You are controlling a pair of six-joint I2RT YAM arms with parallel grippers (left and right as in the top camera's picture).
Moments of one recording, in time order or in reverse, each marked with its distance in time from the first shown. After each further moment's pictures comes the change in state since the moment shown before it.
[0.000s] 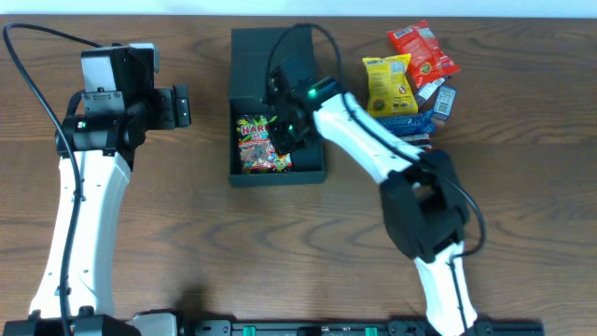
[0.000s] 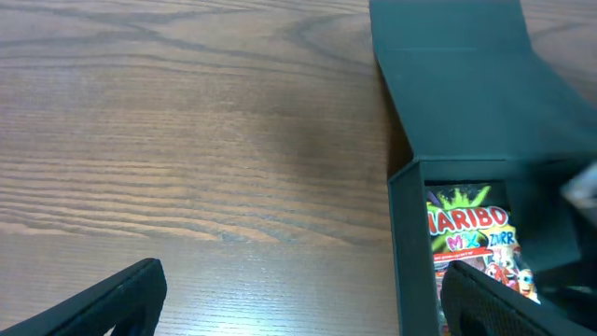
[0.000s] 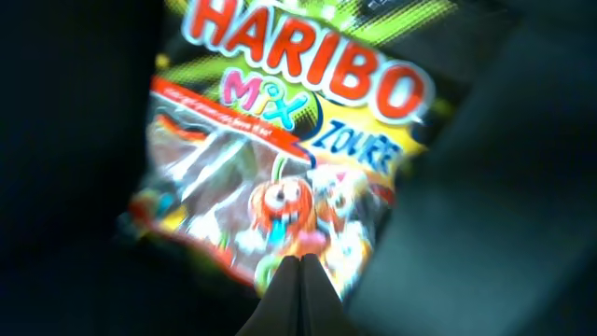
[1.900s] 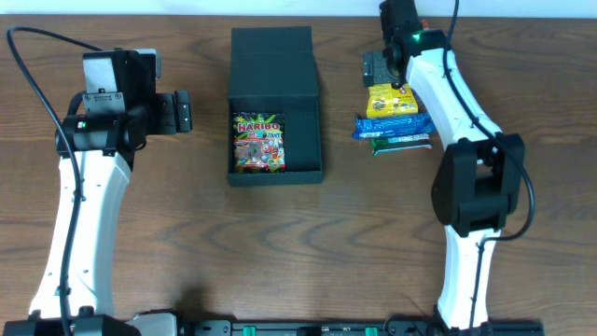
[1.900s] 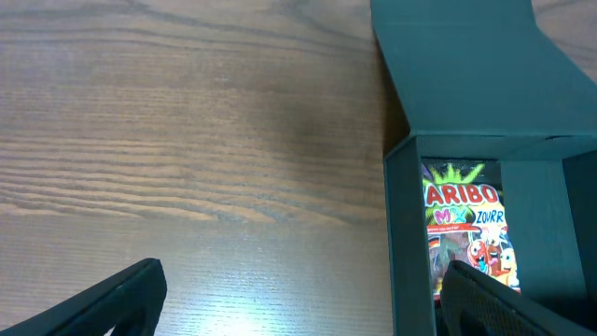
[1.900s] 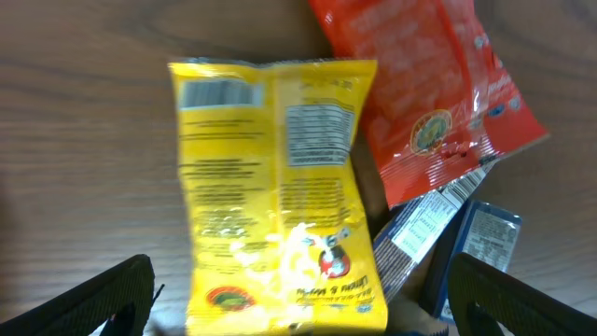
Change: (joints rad) left arm 0.000 0.000 0.000 -0.053 0.006 0.000; right arm -0.410 0.023 0.184 0.003 0.499 -0.006
